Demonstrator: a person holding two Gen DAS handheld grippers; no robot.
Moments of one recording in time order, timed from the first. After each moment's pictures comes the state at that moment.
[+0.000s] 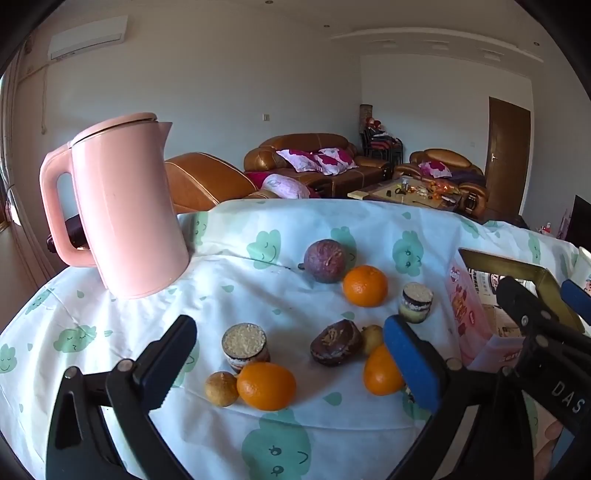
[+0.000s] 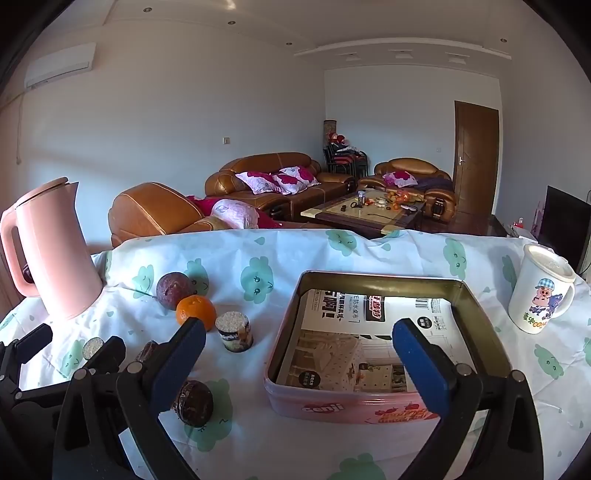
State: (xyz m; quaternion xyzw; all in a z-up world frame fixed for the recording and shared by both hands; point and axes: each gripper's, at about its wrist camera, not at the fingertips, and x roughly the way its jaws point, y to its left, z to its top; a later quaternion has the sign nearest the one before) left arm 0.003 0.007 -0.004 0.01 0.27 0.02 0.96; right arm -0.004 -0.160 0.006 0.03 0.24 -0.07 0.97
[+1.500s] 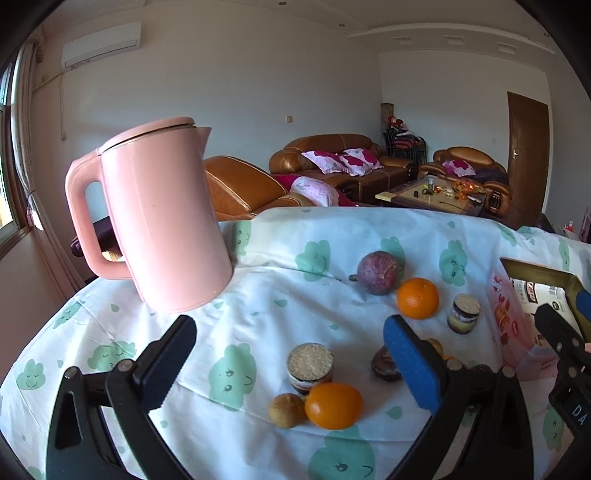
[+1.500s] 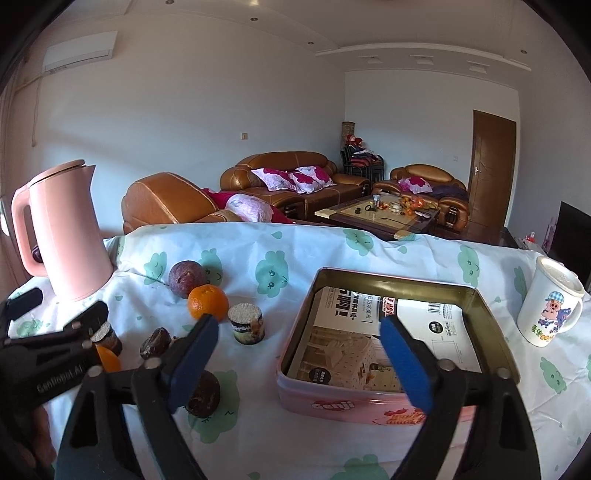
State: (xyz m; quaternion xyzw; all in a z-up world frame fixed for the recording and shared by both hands) left arm 0.015 0.047 0.008 0.02 0.26 0.07 0.96; right arm -0.003 -0.143 -0.001 -0.02 0.24 -0.02 0.97
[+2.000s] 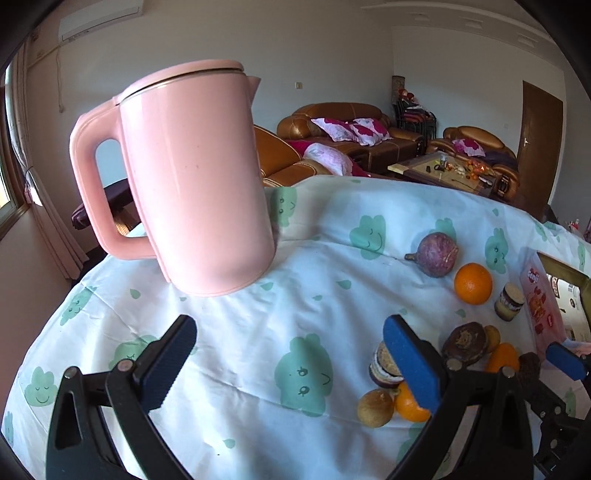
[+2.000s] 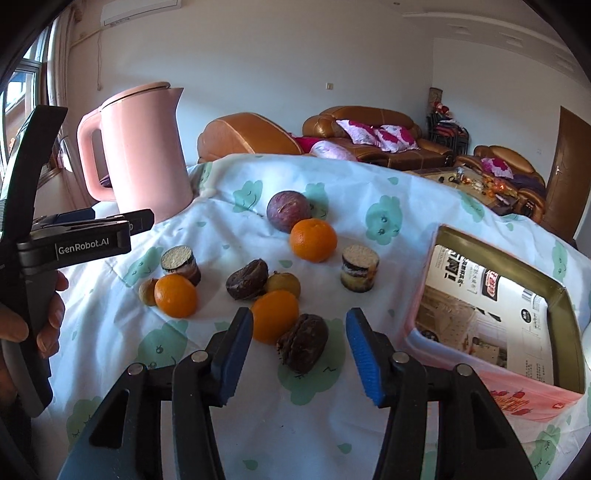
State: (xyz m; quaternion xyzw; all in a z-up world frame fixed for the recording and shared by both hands) left arm 0.043 0.103 -0.003 0.01 0.34 0.07 0.94; right arm 0.011 -0.099 -0.028 -0.05 0.35 0.13 0.92
